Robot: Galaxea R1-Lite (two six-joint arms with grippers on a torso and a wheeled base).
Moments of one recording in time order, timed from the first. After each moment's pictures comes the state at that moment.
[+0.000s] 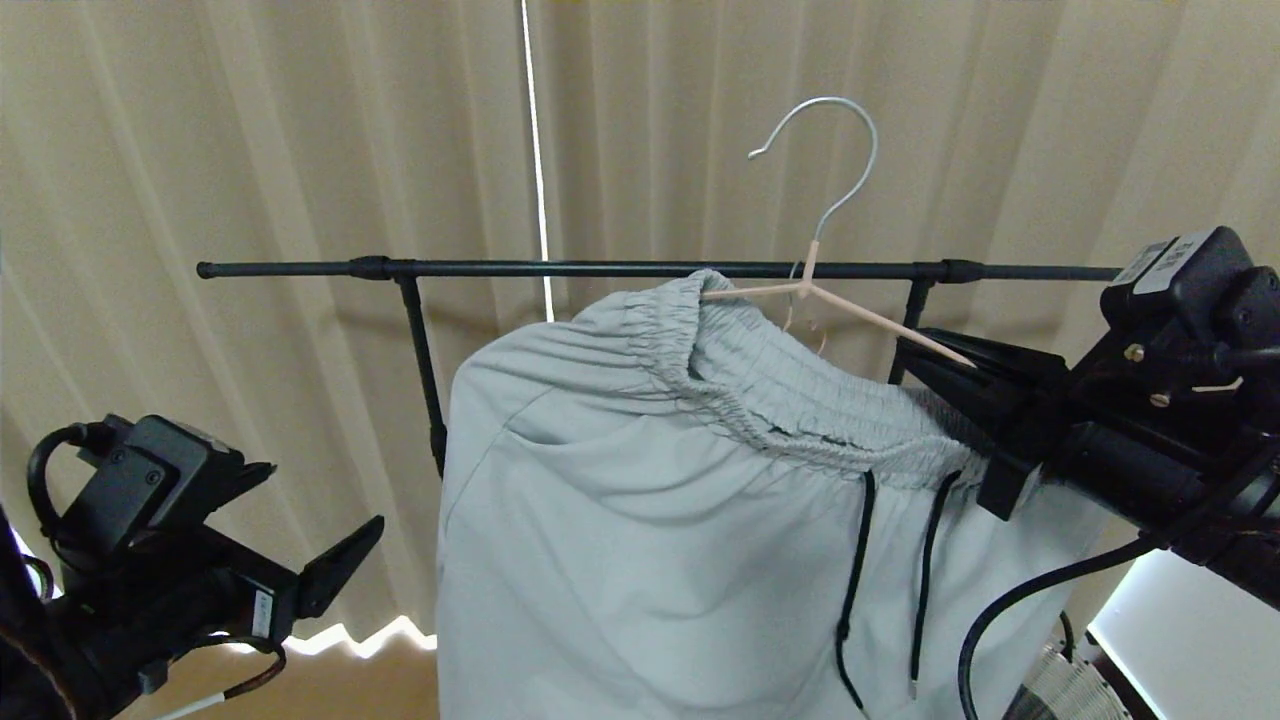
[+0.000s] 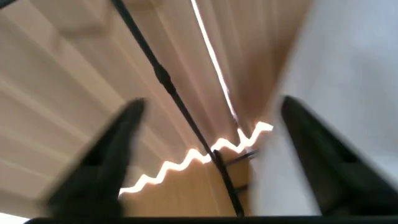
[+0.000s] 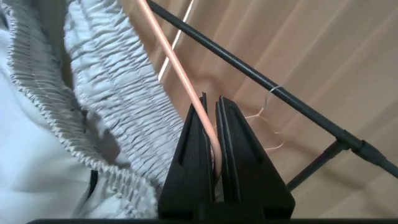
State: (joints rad) left arm -0.28 1.26 -0.24 -0.78 0.07 0.34; right arm 0.61 1.37 -0.57 -0.81 -0.08 -0.37
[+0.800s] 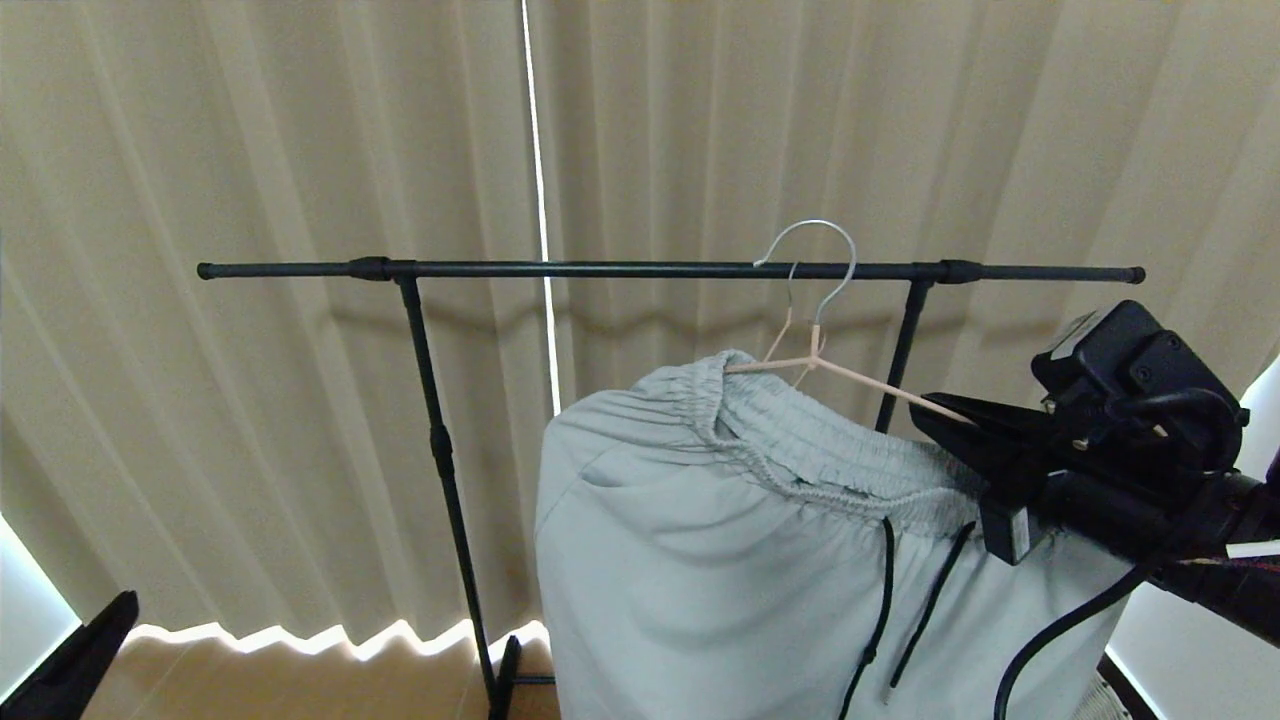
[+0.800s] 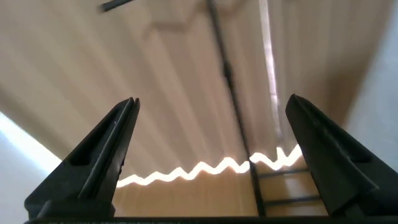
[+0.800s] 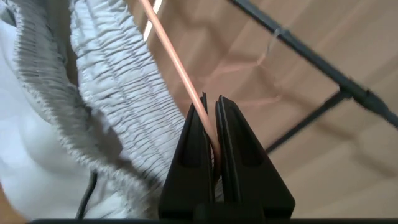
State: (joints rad) left arm -0.09 0.60 -0.22 -0.31 0.15 0.34; right arm 0.58 1.36 -0.55 -0.64 -0.17 -0.37
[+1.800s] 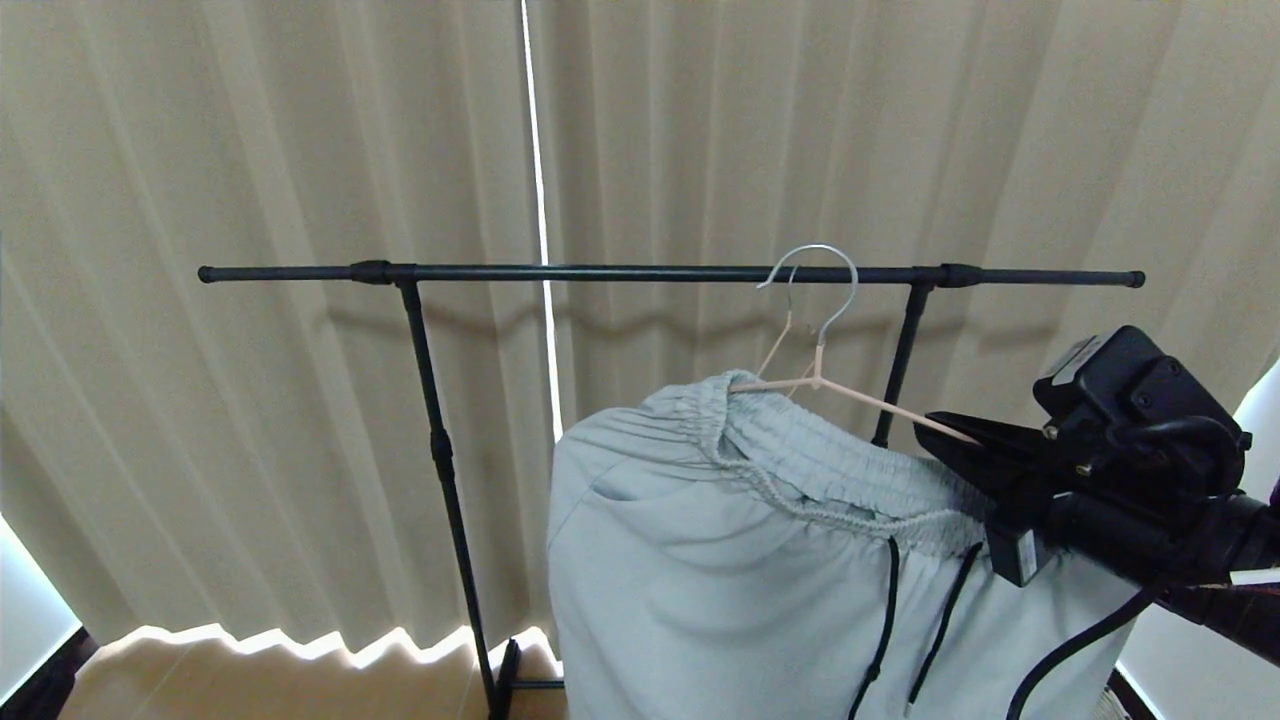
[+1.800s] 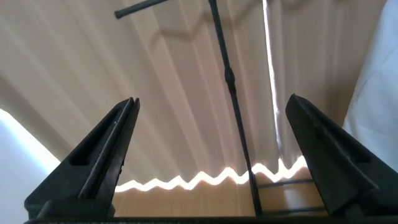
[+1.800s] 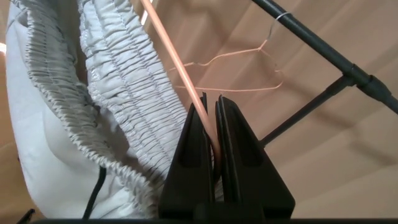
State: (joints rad) left arm -0.05 0.41 -0.22 -0.17 0.10 0.33; right arm 0.58 1.35 -0.51 -0.64 -0.18 -0.37
